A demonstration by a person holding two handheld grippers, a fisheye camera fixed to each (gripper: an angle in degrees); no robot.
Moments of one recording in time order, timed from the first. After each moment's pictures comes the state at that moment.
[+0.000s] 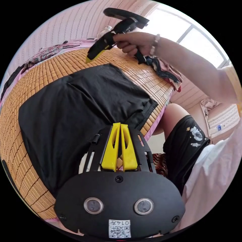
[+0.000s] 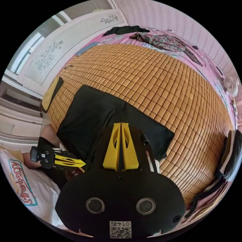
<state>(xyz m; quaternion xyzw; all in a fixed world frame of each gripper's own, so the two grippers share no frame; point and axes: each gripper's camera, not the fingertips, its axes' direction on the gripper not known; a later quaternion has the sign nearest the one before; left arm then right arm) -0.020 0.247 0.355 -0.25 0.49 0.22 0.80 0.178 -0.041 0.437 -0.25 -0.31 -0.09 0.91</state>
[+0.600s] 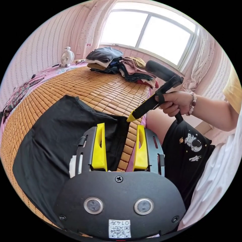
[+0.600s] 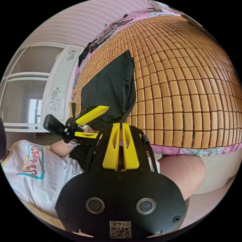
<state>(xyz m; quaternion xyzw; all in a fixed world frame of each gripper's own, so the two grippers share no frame) 0.093 0.255 0.324 -0.14 0.53 0.33 0.77 0.384 0.198 0.376 -0.28 -0.46 0.23 0.81</state>
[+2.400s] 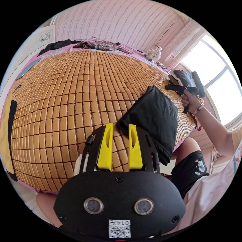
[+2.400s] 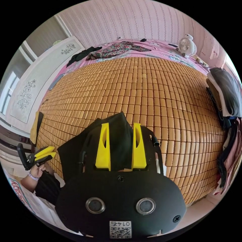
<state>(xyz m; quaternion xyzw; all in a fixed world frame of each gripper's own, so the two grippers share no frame) -0.119 0.251 0.378 -0.27 0.32 0.03 0.91 0.268 0.091 0.438 -0.20 -0.23 0.06 0.95</state>
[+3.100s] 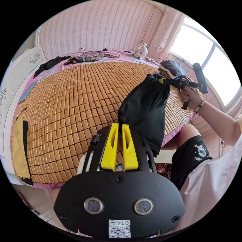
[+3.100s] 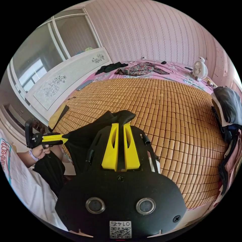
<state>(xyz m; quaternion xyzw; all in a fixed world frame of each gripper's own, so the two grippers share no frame) -0.130 0.254 0.249 -0.22 0.31 0.13 0.92 0.228 0.132 0.298 -0.04 -0.32 0.02 0.95</state>
